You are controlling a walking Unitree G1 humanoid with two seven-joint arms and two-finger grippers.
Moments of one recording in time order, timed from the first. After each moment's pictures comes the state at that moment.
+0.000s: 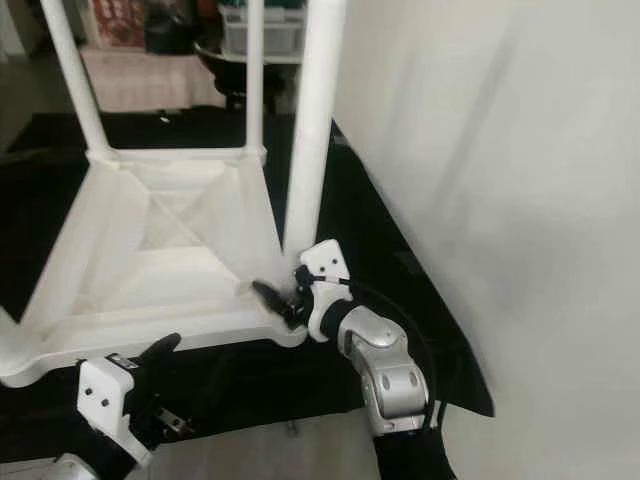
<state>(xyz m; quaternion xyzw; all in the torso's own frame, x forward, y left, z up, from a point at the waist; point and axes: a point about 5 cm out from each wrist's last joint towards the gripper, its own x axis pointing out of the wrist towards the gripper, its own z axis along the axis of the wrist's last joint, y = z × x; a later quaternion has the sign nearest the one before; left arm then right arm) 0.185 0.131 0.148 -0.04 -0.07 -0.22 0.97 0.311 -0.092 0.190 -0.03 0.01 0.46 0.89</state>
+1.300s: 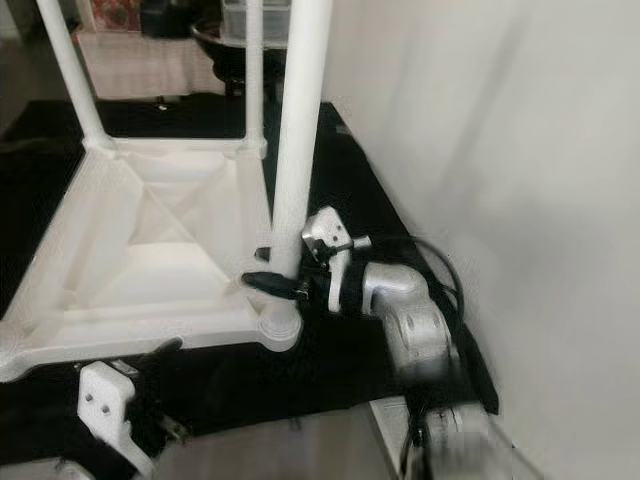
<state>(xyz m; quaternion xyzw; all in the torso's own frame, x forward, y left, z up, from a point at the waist) 0.180 0.134 0.145 -0.04 -0.06 -0.21 0.97 0.297 -0.091 0.183 0.03 -0.05 0.35 0.94</state>
